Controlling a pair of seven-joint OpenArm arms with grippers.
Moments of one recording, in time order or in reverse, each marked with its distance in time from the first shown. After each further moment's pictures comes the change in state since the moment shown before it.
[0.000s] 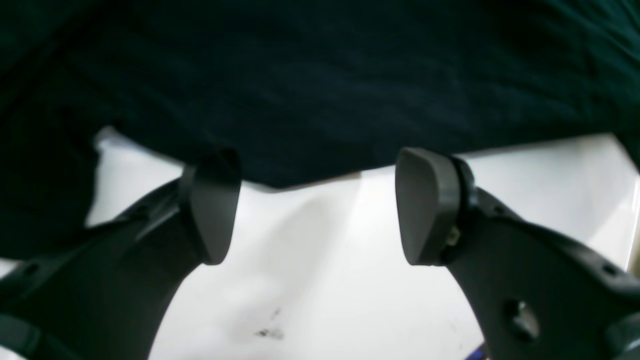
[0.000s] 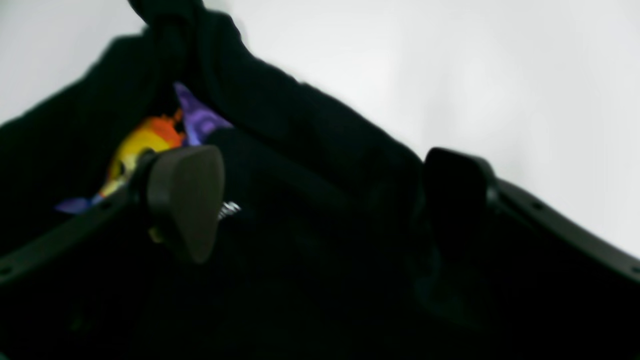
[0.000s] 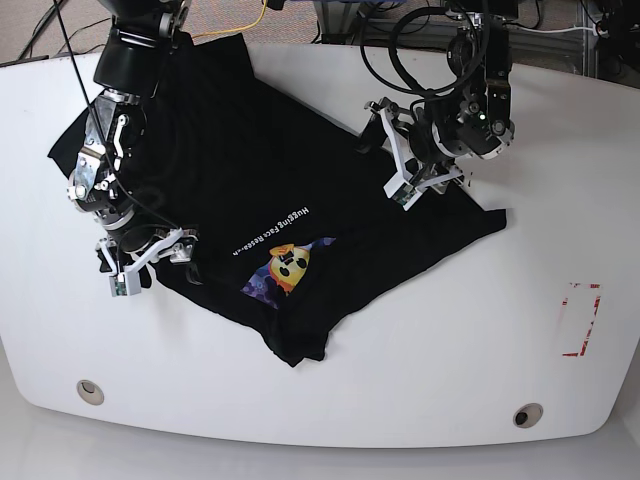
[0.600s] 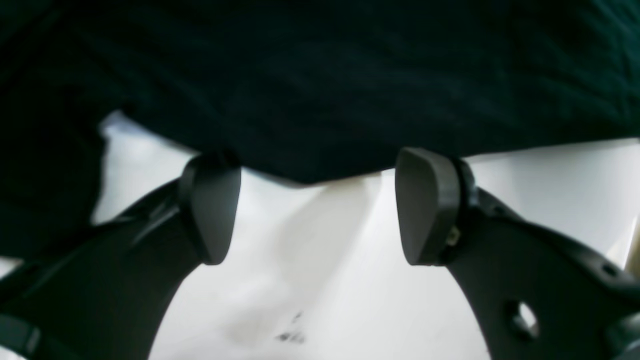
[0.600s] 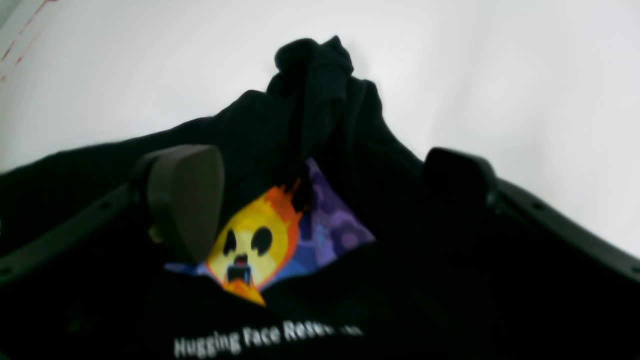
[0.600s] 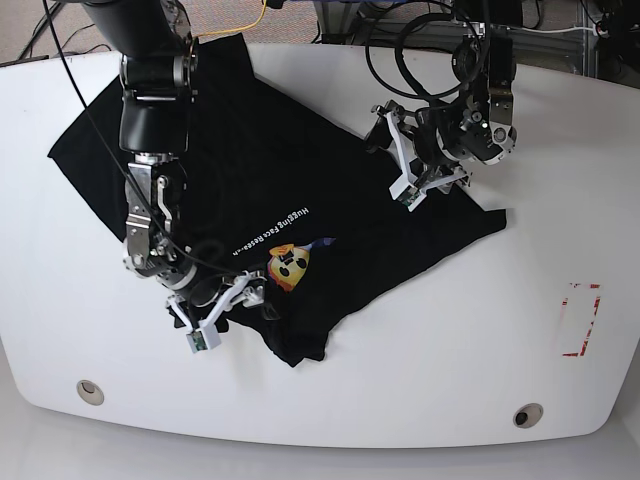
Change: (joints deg) left arm -1.4 -1.9 -0.1 -4.4 -0.1 0.1 -0.2; right arm 15.0 -3.9 -15.6 -13.5 0.0 -0.2 0.7
